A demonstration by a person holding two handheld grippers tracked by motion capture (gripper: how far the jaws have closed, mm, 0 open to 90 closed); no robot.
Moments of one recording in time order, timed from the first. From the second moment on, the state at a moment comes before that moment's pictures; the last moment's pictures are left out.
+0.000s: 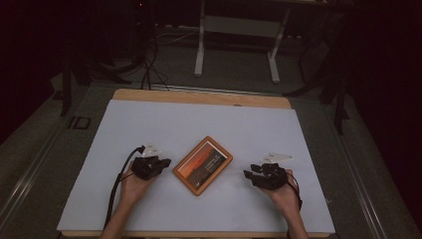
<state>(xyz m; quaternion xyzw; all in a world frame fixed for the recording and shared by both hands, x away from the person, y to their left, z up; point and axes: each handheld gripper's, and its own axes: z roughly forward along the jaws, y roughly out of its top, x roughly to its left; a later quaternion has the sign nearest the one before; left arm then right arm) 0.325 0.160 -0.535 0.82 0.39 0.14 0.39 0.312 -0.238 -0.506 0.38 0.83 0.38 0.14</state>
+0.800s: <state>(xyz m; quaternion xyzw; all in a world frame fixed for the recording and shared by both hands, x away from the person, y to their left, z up) 0.298 0.098 -0.536 0.88 0.27 0.06 0.39 0.314 -0.240 -0.506 0.37 0.83 0.41 0.07</state>
